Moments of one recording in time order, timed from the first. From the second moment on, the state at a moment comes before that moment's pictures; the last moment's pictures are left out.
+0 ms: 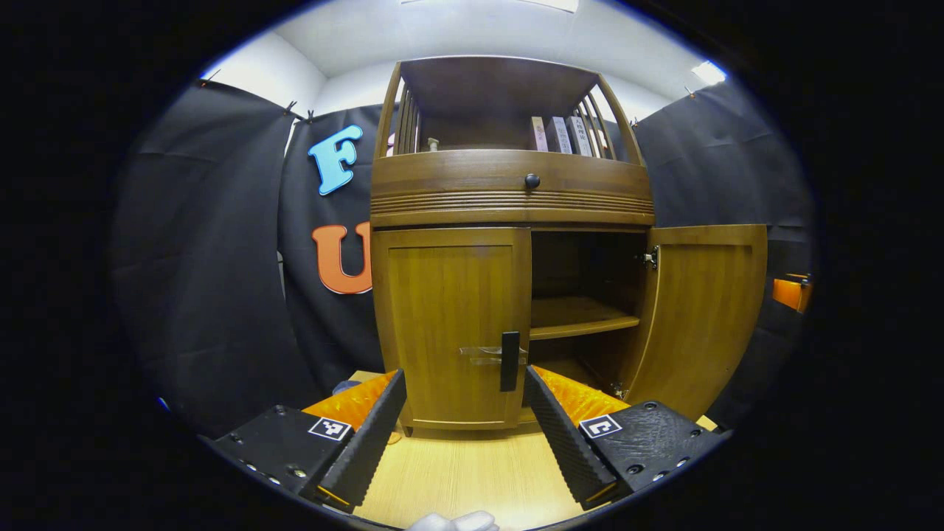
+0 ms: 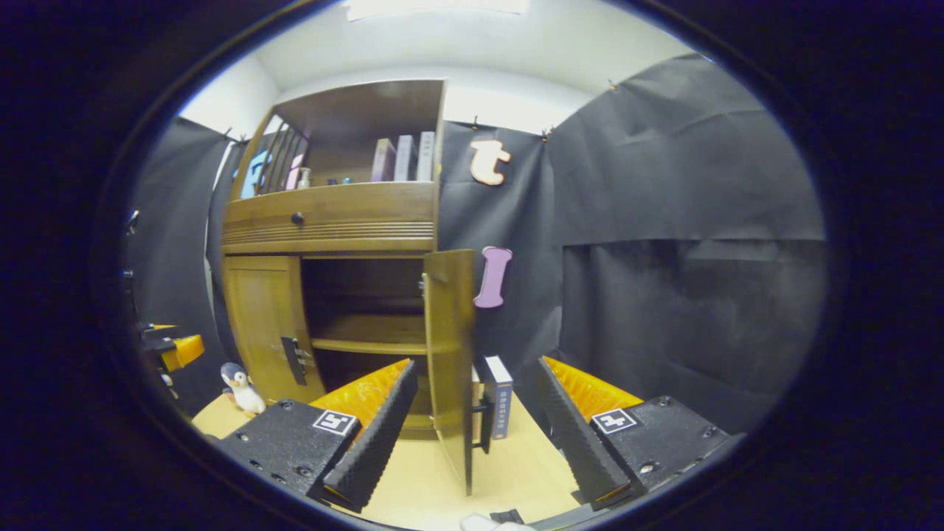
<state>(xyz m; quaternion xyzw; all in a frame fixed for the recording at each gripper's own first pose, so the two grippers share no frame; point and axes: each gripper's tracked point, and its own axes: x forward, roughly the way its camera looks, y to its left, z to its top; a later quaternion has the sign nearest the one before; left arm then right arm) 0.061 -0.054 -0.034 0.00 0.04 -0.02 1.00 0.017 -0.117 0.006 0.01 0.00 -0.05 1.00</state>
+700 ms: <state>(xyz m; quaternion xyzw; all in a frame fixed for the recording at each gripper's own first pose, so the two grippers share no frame) 0.164 -0.096 -0.094 -0.01 0.03 -0.08 1.00 0.018 -0.005 -0.047 0.01 0.08 -0.01 1.00</state>
